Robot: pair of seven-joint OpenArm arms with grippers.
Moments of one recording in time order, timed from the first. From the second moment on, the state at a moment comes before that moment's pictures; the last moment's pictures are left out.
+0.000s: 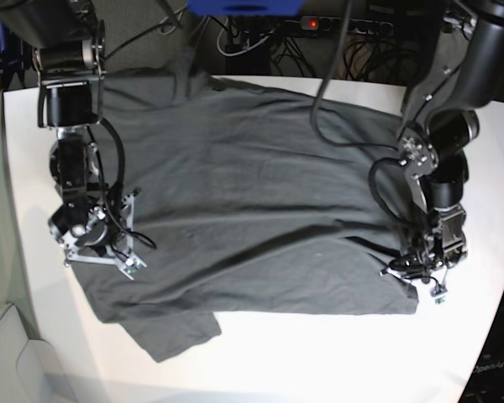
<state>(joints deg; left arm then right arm) -42.3 -10.5 -32.0 22.5 14.3 -8.1 25.0 17.7 11.6 -0.2 75.5 -16.4 40.1 -53.5</state>
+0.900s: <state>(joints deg) -44.1 -16.9 -32.1 25.1 14.4 -6.8 39.6 17.7 10.5 -0.2 75.5 -16.5 40.1 -50.9</state>
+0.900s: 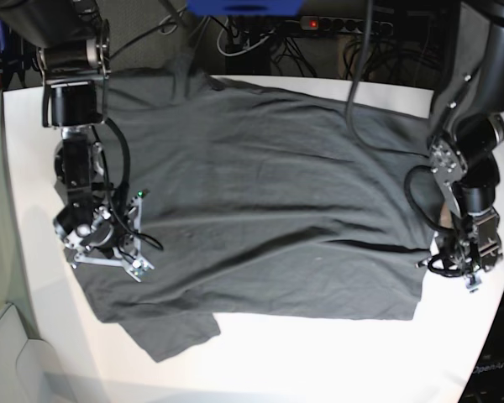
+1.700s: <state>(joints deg) -20.7 -5.1 -32.0 74.8 14.6 -24.3 65.6 16.6 11.4 0.4 68.0 -17.0 39.0 -47.4</state>
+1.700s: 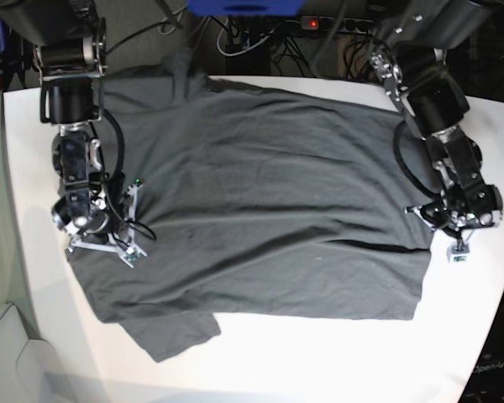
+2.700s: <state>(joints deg) -18.3 -6.9 -31.7 69.5 14.3 -25.0 52.4 17.6 9.6 0.2 83.9 -16.8 40.1 -53.8</state>
